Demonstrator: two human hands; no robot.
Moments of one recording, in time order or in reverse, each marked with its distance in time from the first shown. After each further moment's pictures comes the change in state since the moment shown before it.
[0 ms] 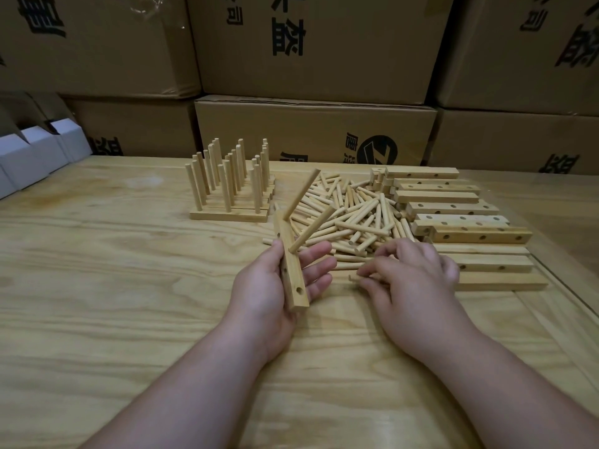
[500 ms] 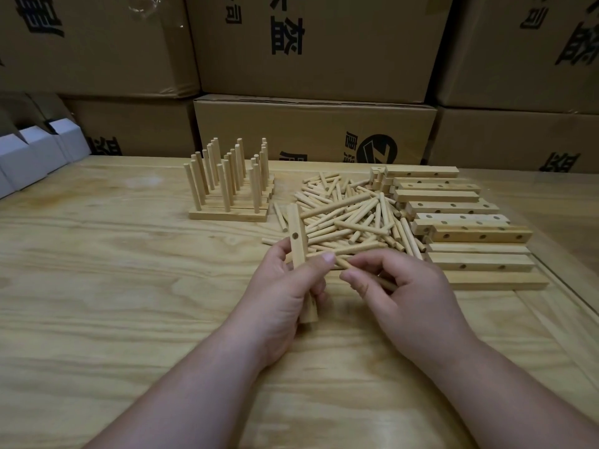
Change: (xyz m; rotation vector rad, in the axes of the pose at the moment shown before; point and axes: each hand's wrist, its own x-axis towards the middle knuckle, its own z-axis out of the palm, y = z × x) left_hand 0.003 -0.013 -0.006 0.281 -0.146 0.165; right_hand -0.006 -0.008 -0.003 0.601 0.207 -0.182
